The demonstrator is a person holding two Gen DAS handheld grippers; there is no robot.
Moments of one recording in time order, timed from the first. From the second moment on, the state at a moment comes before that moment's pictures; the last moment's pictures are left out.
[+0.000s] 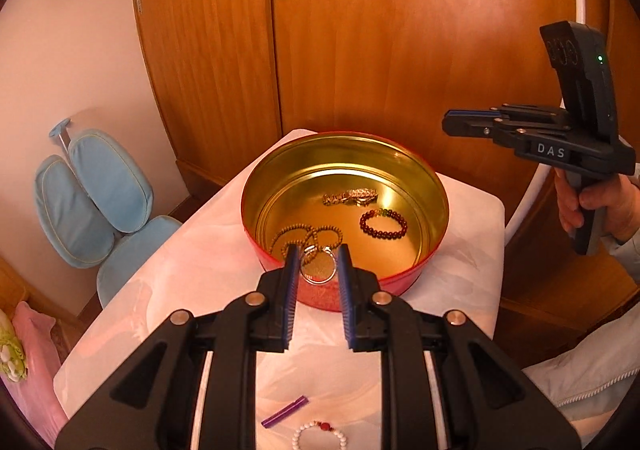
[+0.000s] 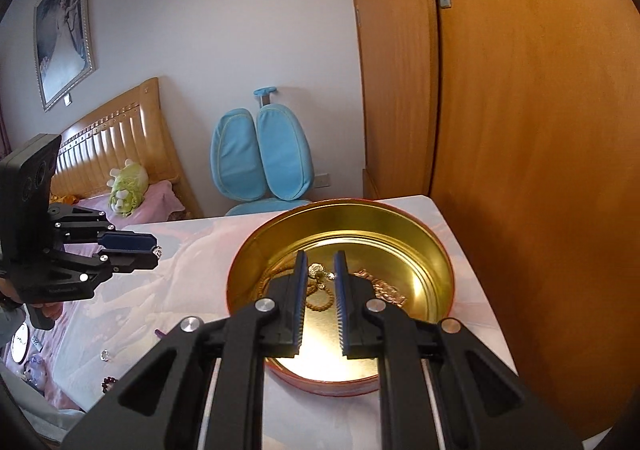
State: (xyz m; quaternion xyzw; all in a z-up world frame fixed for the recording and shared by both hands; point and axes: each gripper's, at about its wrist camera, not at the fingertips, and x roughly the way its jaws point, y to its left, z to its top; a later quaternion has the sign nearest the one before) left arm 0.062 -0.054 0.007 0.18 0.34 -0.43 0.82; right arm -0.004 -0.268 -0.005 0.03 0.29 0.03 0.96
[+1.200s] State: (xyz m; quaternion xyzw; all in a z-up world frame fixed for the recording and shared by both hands) left arm 0.172 -0.192 -0.096 0.31 0.54 -0.40 0.67; right arm 0.142 -0.306 -0.117 0.08 0.62 0.06 0.78
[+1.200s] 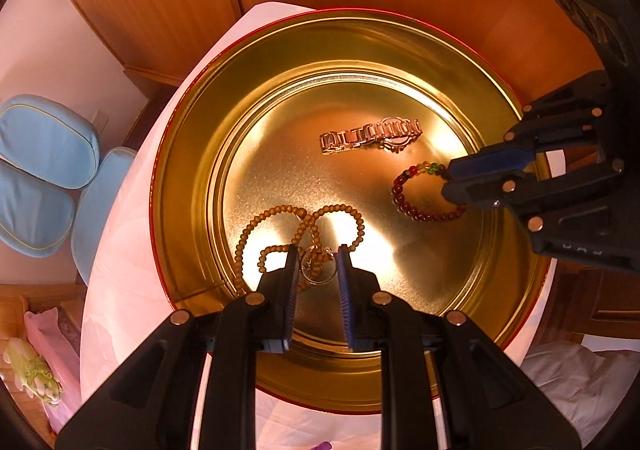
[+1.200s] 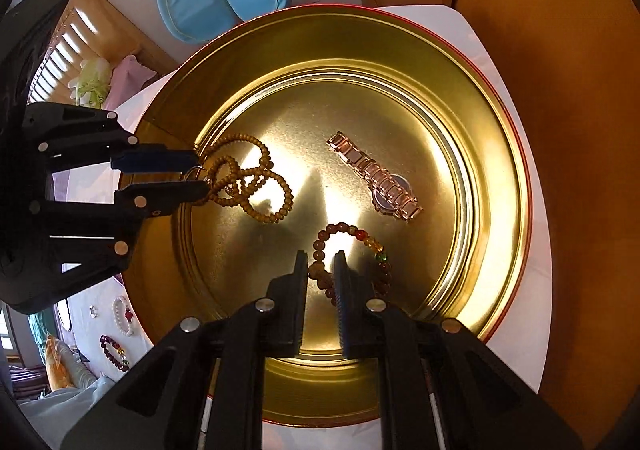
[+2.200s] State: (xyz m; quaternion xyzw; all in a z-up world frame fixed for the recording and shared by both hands) left arm 0.158 -0.178 -0.073 0.32 0.48 -0.38 0.72; right arm 0.131 -0.310 -0.085 0.07 0.52 0.01 0.85
